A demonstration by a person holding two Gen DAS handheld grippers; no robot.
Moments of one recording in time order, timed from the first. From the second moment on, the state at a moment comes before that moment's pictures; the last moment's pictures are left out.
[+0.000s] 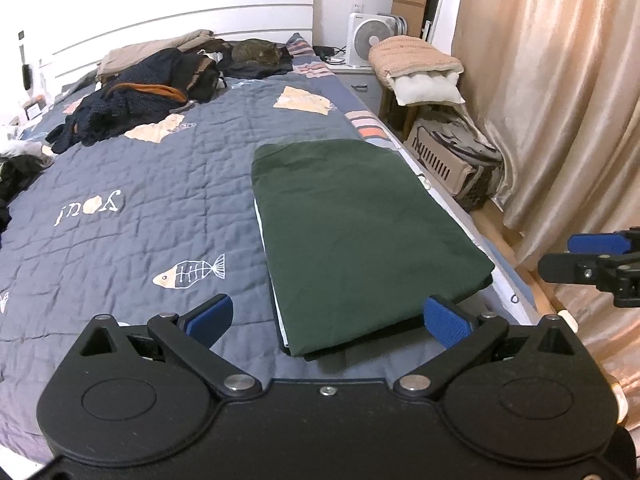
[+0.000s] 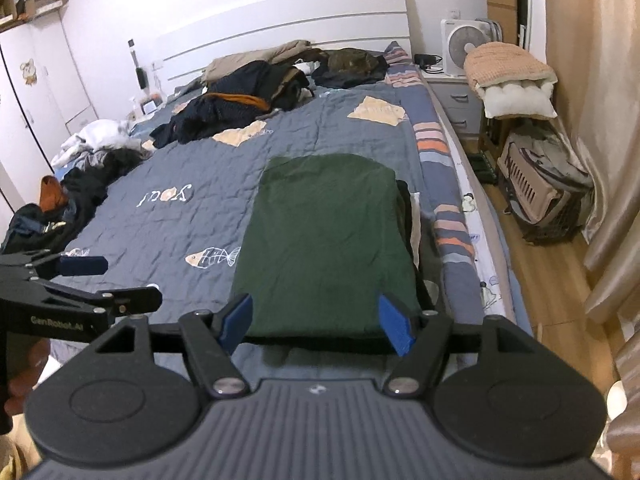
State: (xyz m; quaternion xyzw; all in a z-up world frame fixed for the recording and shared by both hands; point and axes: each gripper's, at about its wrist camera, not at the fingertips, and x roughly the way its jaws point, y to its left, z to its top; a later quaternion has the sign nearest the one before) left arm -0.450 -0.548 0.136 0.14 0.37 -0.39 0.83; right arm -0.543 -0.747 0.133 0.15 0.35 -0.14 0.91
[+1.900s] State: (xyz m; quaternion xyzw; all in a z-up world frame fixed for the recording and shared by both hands) left arm -0.472 -0.553 0.149 0.16 0.37 -0.41 0.82; right arm -0.541 -0.748 0.142 0.13 0.39 -0.12 0.91
